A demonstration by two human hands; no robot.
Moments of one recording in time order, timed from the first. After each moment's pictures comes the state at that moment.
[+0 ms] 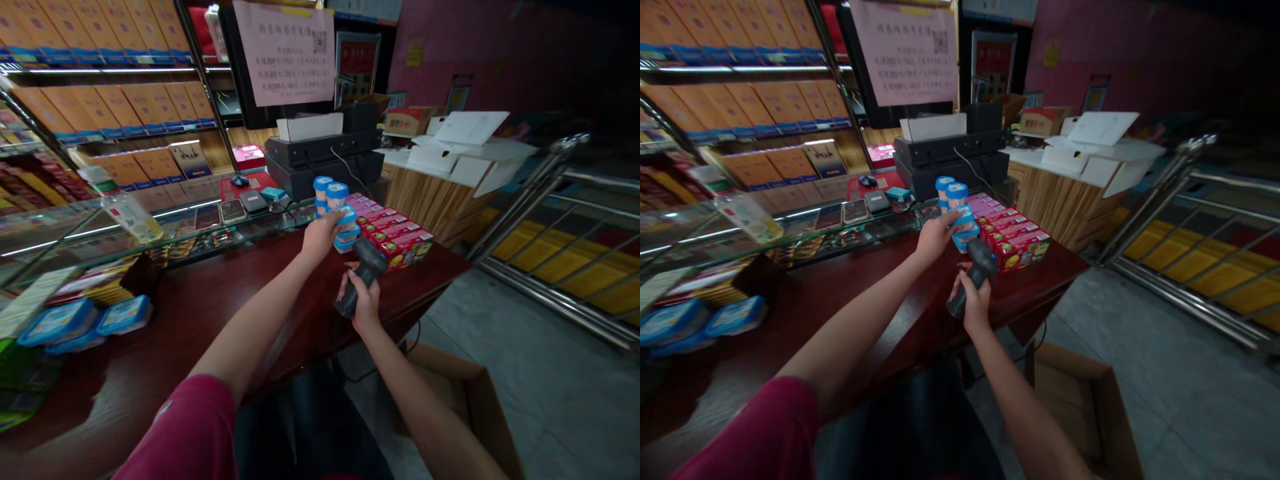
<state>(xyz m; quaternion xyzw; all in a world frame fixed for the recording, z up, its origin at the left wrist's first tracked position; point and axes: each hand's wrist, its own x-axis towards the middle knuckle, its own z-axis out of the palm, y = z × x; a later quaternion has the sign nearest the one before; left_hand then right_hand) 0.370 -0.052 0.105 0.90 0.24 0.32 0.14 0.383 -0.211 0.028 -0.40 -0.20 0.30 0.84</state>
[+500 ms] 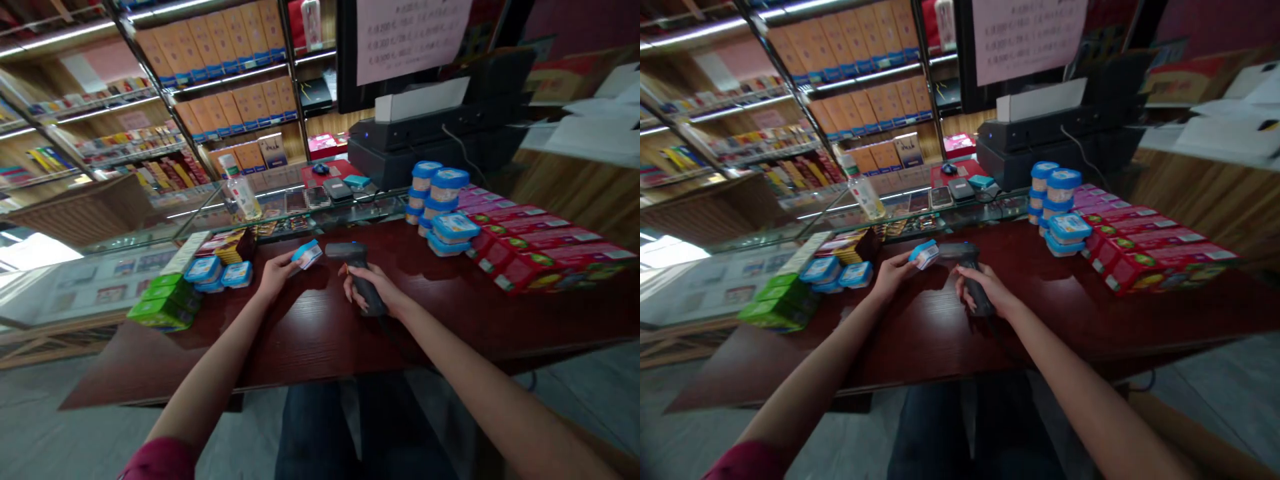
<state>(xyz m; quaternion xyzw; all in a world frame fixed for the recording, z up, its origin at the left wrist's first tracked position) 0.055 -0.006 0.026 0.66 0.40 0.46 0.44 0.300 -0.124 0.042 -0.33 -0.42 0.66 0.53</state>
